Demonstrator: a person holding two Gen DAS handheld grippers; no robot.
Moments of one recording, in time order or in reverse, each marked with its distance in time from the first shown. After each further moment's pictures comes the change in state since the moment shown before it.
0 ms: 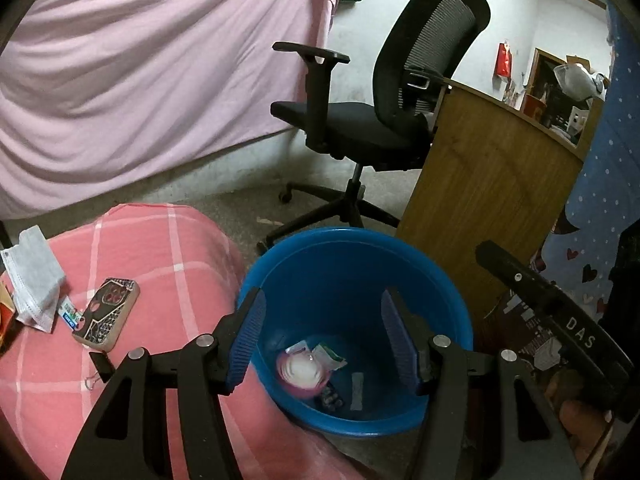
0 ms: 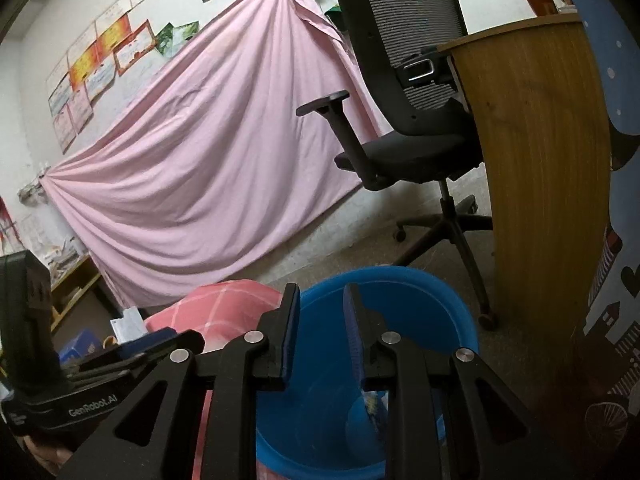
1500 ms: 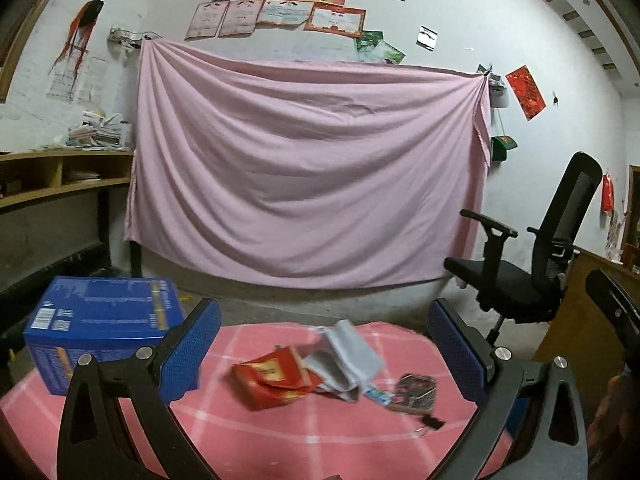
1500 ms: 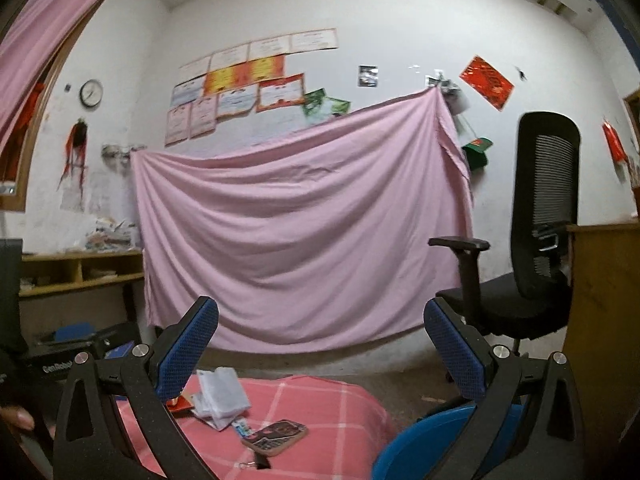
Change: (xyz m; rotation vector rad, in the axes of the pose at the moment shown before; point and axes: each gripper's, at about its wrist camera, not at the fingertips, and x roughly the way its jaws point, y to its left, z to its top) left arm -0.194 0.195 -0.079 -0.219 -0.536 0.441; right arm -0.007 0.212 -0.015 -0.417 -0.382 0.186
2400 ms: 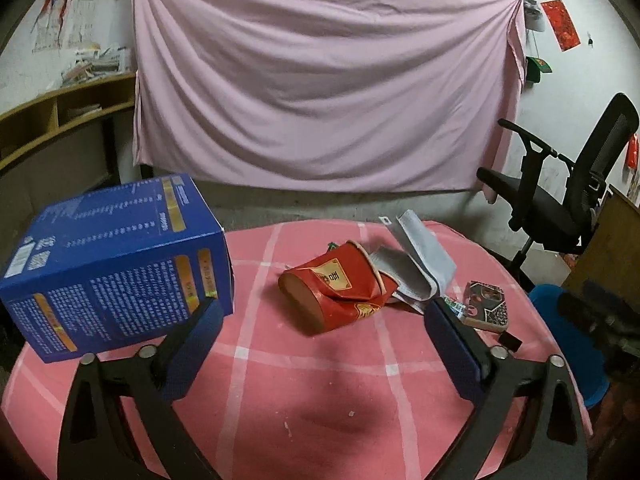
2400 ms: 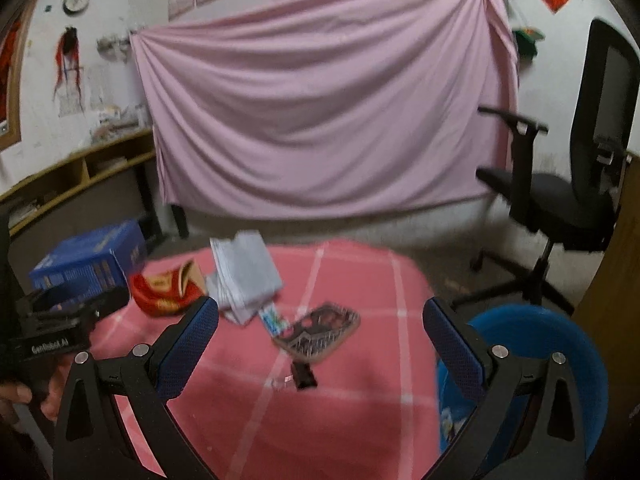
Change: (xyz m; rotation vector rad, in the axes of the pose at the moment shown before) left arm 0.062 0.035 -0.038 -0.003 0.370 0.055; right arm 0.080 0.031 -0.065 0.001 0.584 0.072
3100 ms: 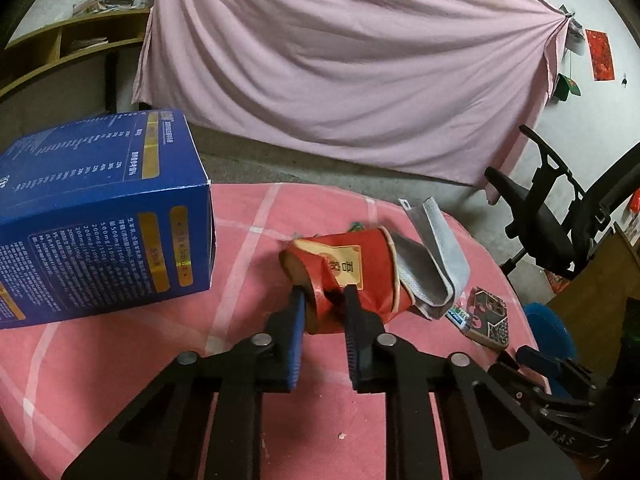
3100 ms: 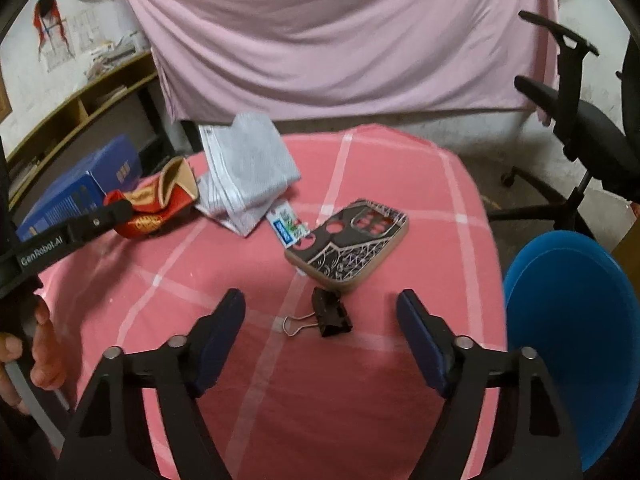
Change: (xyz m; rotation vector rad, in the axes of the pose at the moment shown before) left arm 0.029 0.024 0.019 -0.166 0.135 -0.049; right arm 0.056 0.008 -0.024 0.004 0.337 0.074
